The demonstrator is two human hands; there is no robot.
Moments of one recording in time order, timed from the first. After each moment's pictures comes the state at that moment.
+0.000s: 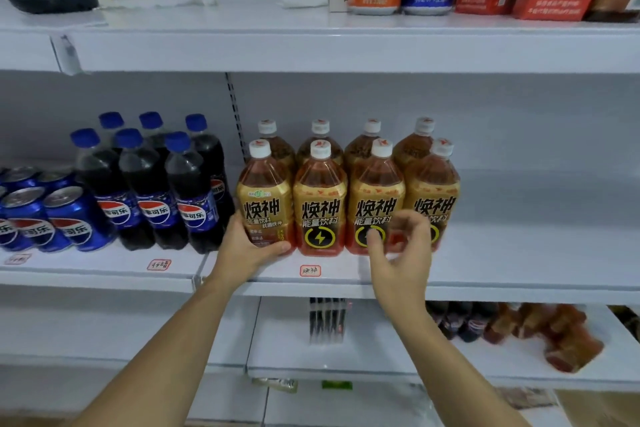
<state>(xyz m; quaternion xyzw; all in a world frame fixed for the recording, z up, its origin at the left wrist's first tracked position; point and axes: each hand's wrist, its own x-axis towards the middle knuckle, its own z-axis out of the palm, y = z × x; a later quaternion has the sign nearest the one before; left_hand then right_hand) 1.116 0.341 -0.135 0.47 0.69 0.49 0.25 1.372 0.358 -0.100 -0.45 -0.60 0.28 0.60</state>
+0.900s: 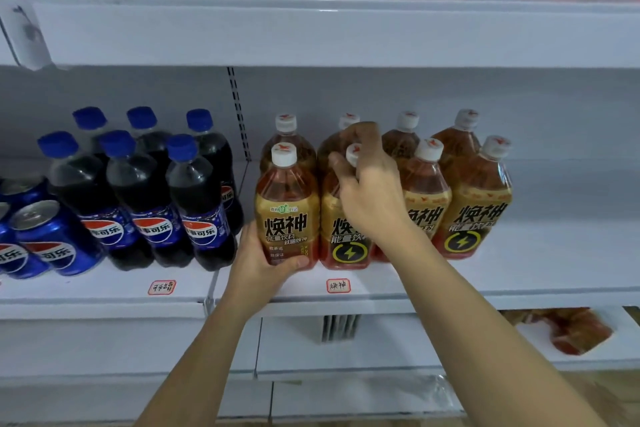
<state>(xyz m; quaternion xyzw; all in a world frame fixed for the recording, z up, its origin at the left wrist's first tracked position) 1.091 0.347 -0.155 0.49 0.67 0.48 0.29 1.264 0.426 -0.018 -0.42 -0.76 0.18 0.46</state>
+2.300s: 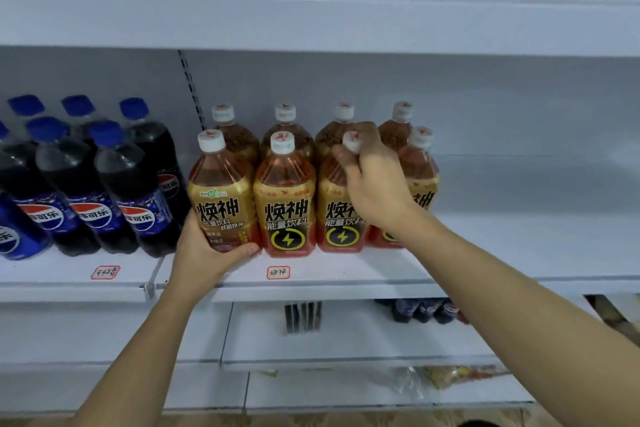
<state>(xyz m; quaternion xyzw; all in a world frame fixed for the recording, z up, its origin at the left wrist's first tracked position) 1.113 0.344 -0.146 0.46 0.70 0.50 0.23 1.369 0.446 -0.007 -0.43 -0.79 0.18 0.39</state>
